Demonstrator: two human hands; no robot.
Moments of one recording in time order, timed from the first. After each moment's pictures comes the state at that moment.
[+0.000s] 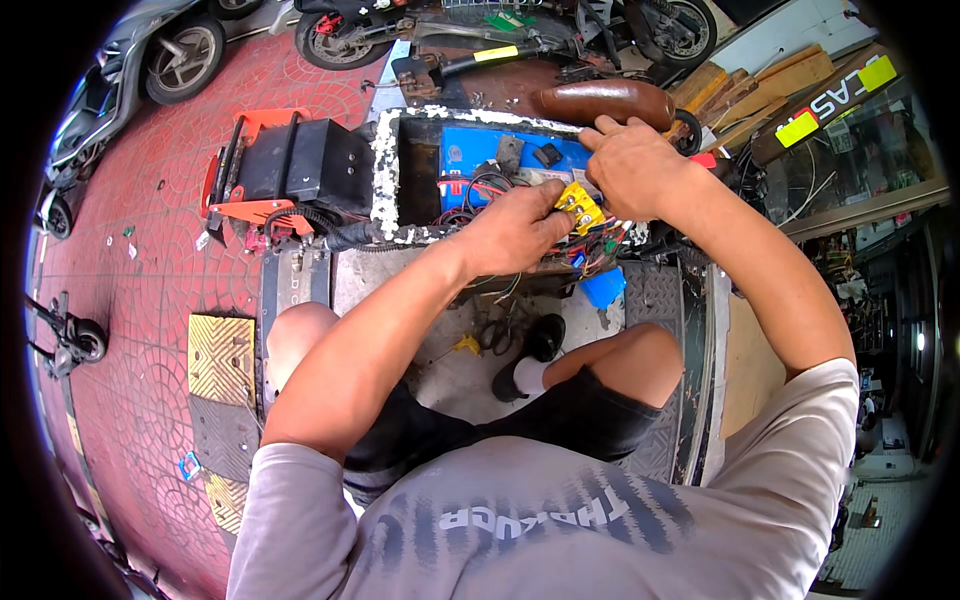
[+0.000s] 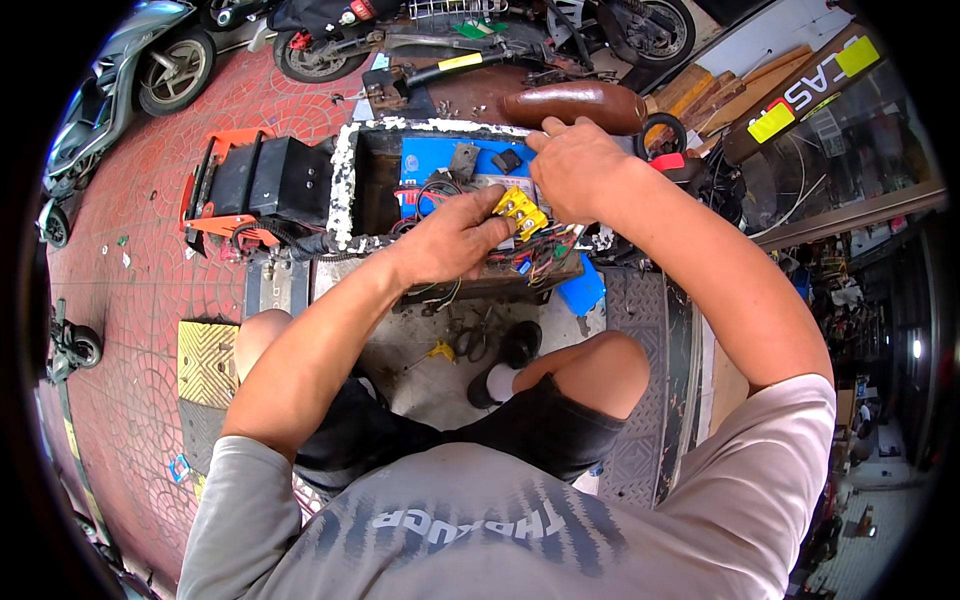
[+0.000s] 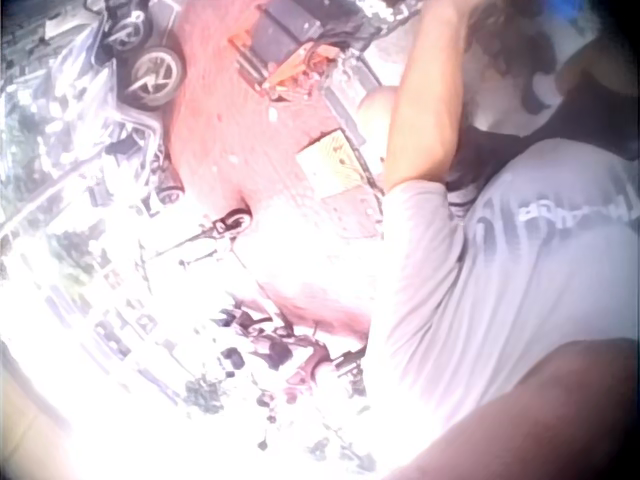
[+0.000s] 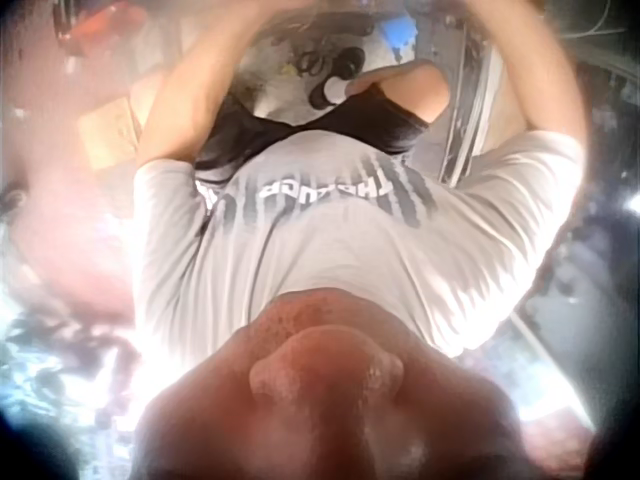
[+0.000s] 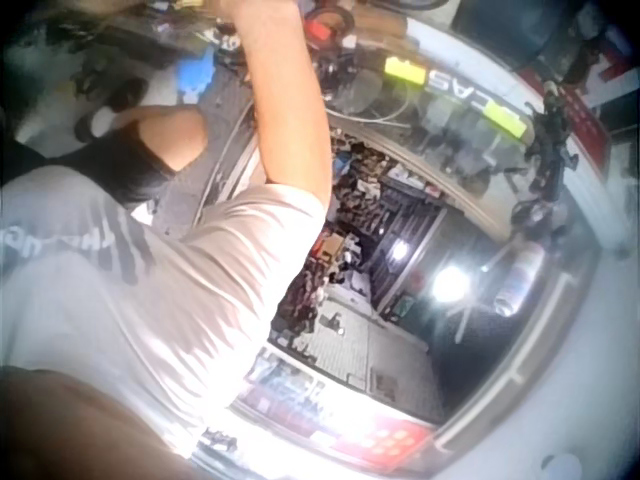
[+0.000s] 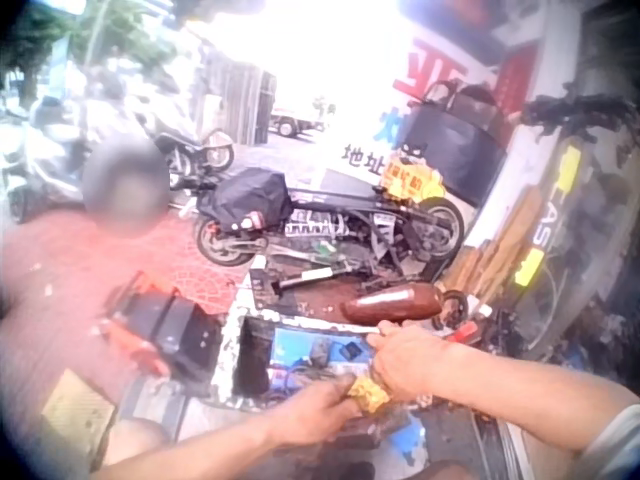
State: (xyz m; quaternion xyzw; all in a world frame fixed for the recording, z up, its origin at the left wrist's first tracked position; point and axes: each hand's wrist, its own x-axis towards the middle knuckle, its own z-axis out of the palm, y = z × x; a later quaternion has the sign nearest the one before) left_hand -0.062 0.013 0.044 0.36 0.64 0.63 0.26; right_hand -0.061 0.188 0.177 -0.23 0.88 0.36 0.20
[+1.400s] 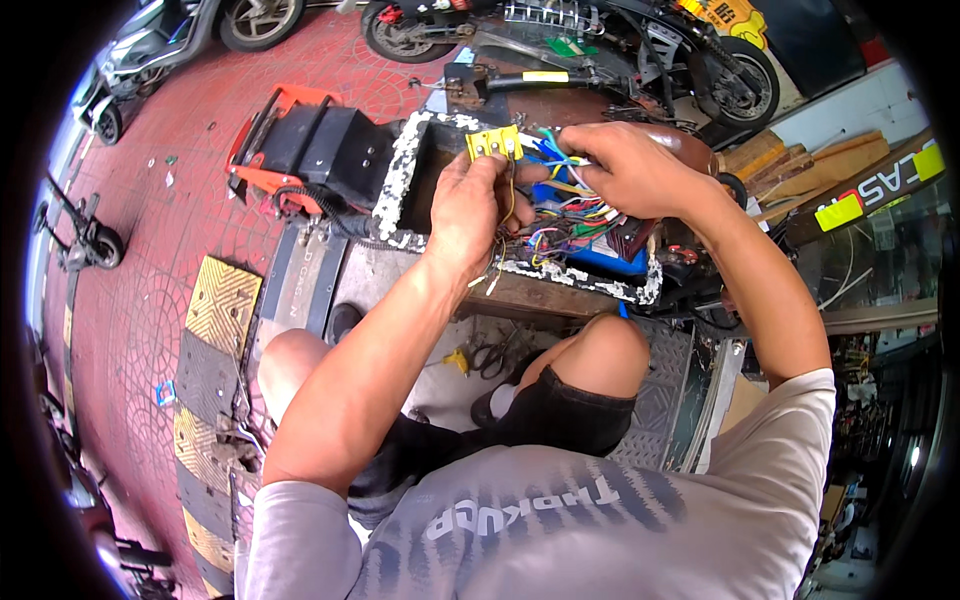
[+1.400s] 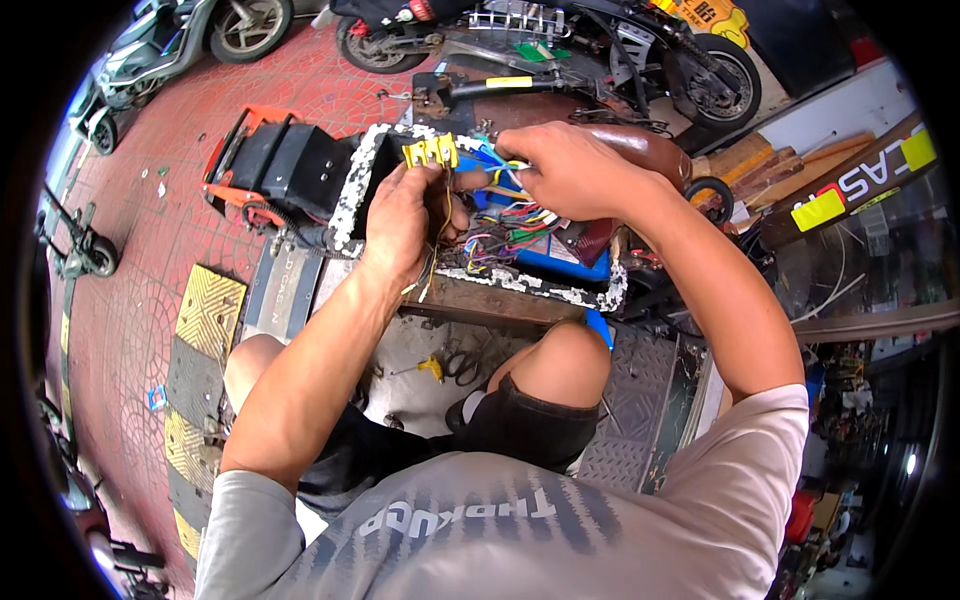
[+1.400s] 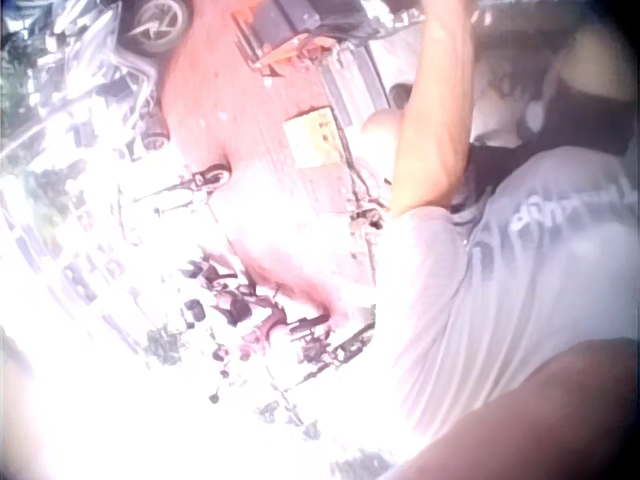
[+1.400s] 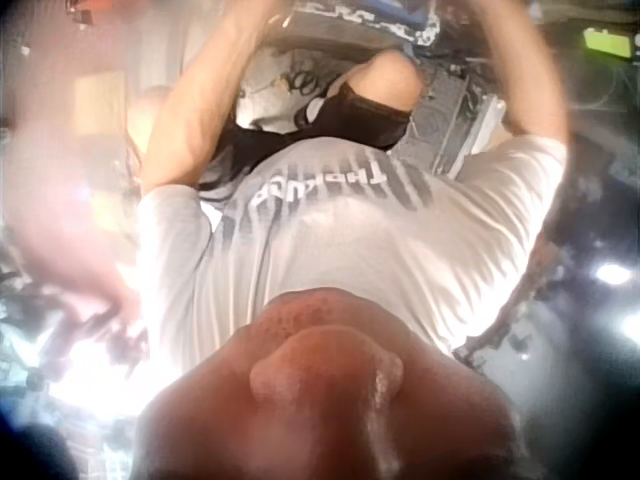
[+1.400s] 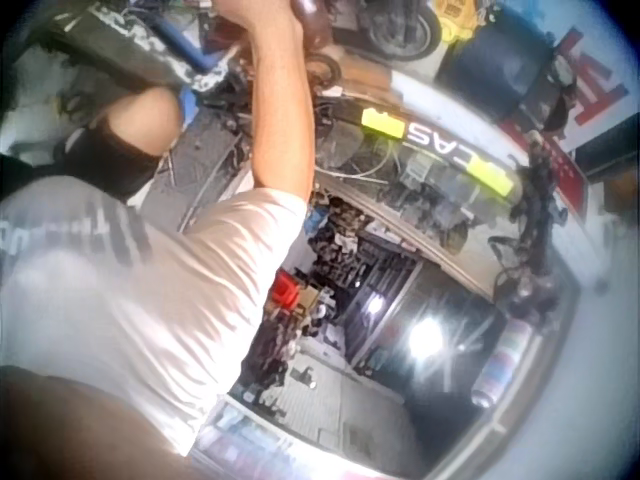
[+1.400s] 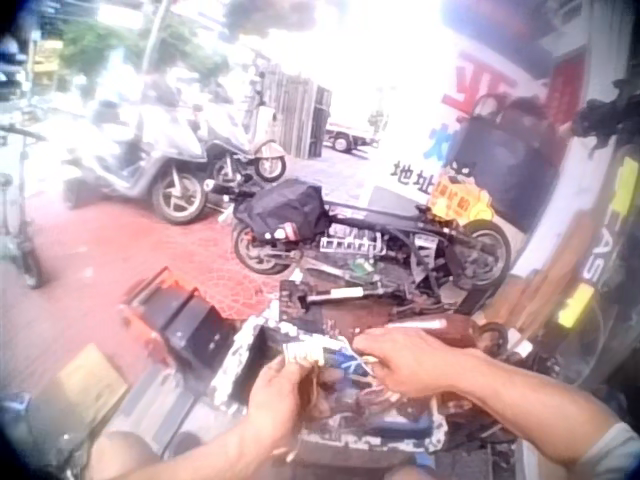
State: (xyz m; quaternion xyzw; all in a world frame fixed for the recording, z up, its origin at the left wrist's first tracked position) left_hand -0.074 0.022 0.051 -0.01 0.43 0.90 0.07; right_hand -0.132 0.221 0.164 -0.37 0.92 -0.08 0.08
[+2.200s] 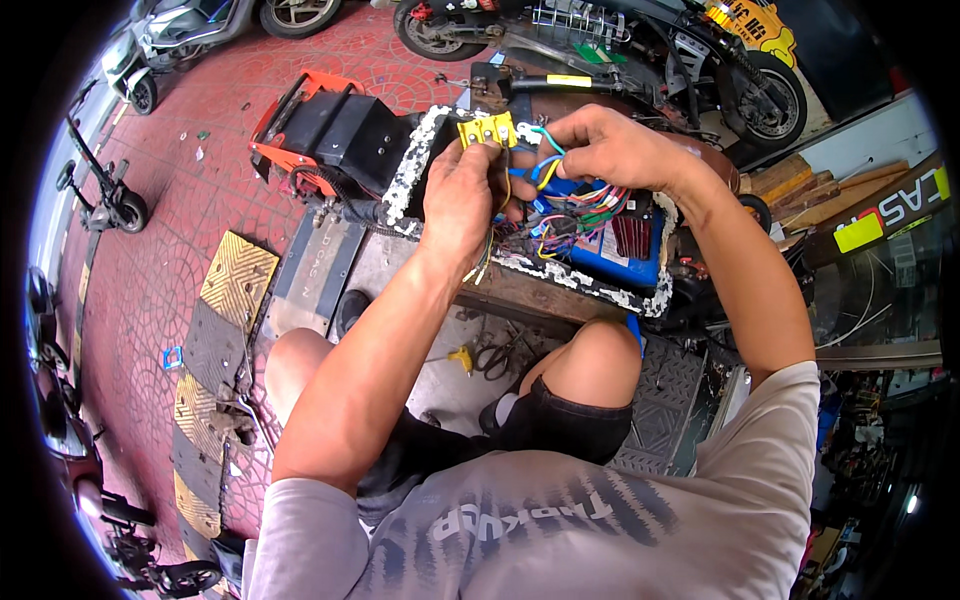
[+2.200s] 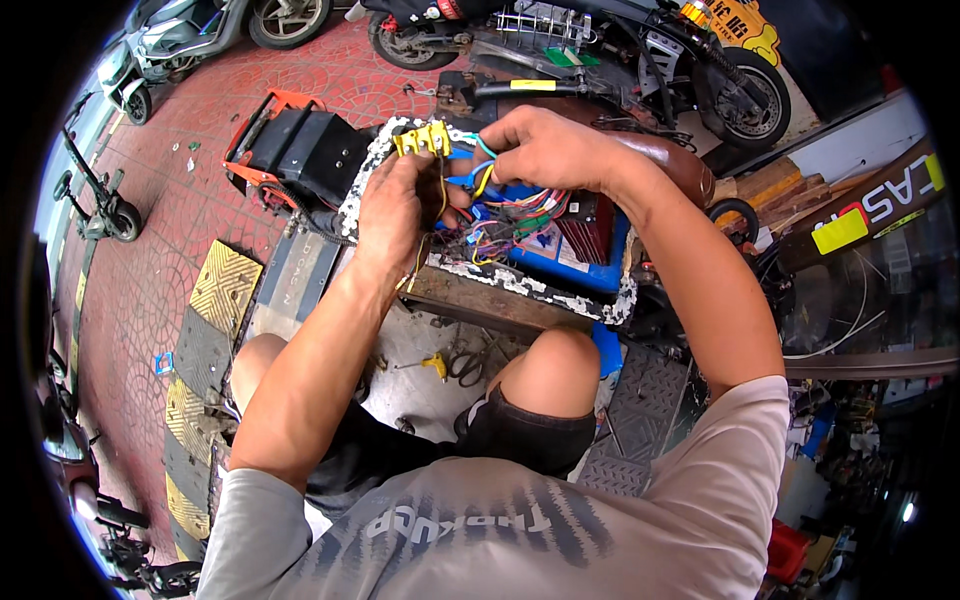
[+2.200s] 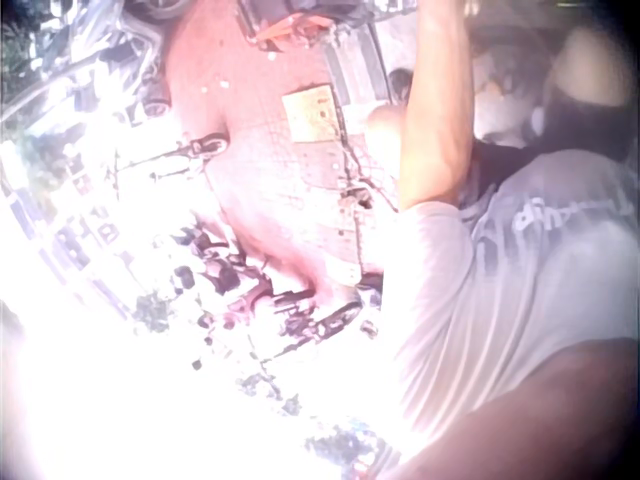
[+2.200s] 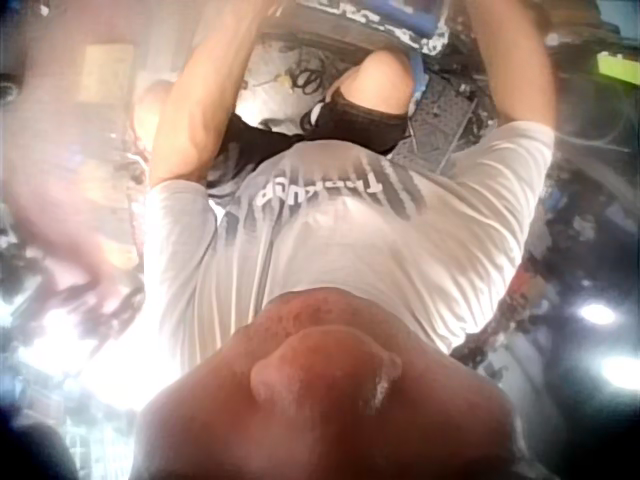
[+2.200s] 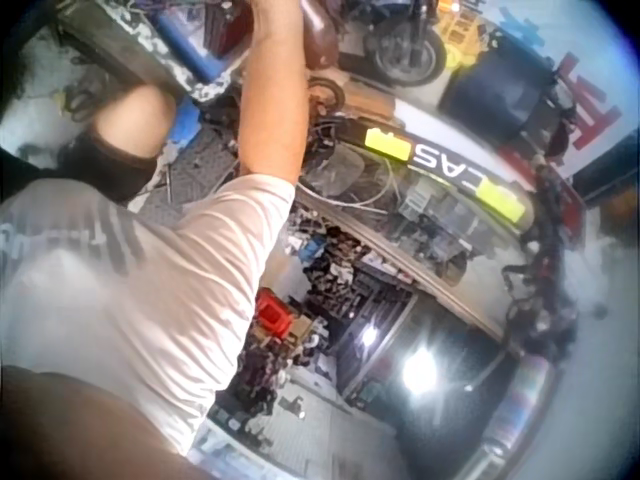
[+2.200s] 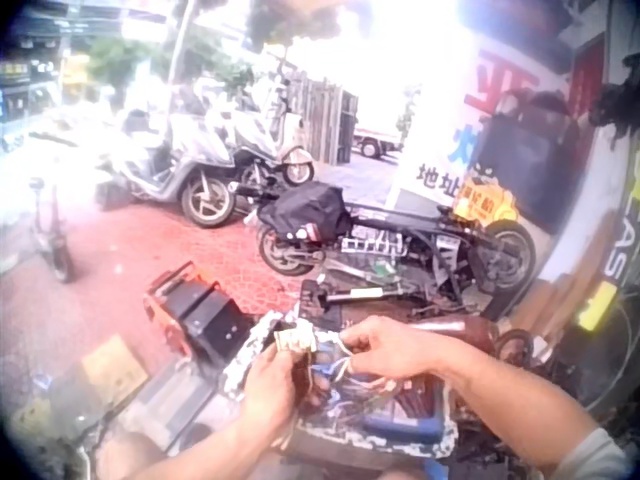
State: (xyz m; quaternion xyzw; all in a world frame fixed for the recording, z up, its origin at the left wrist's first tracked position) left_hand -0.069 0.021 0.054 -0.04 0.44 0.90 0.00; right_hand -0.163 0.208 0.147 -0.33 0.81 -0.35 0.33
